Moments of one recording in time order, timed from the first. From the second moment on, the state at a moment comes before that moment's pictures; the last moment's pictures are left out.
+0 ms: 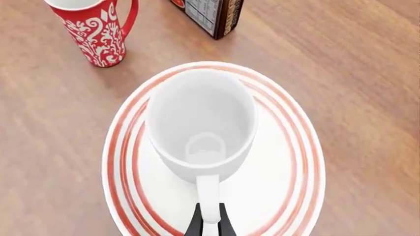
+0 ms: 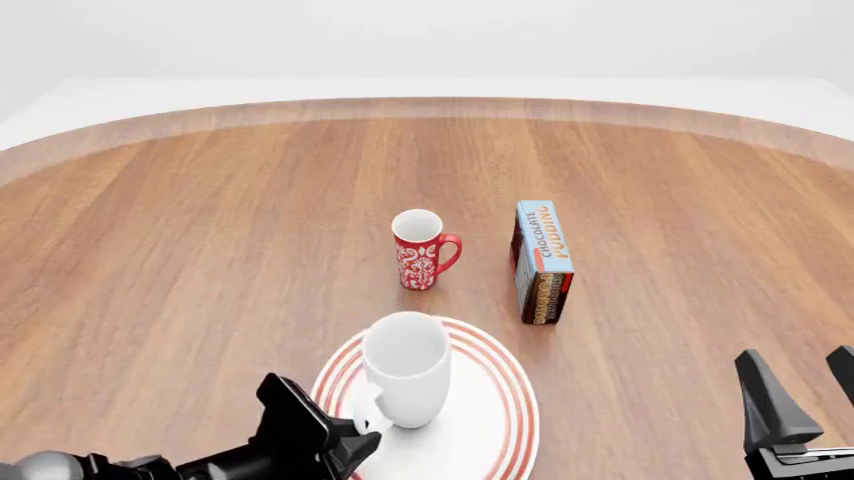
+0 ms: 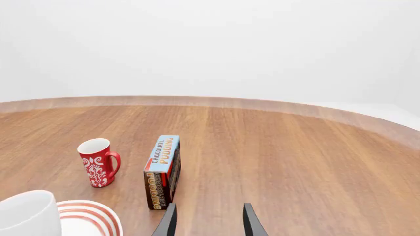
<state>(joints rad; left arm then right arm) -0.84 1.56 -0.21 -0.65 -0.12 0.05 0.01 0.00 0.00 0.00</state>
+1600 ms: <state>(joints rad) -0.84 1.17 -0.25 -0.29 -0.05 0.05 0.01 0.00 0.00 0.00</state>
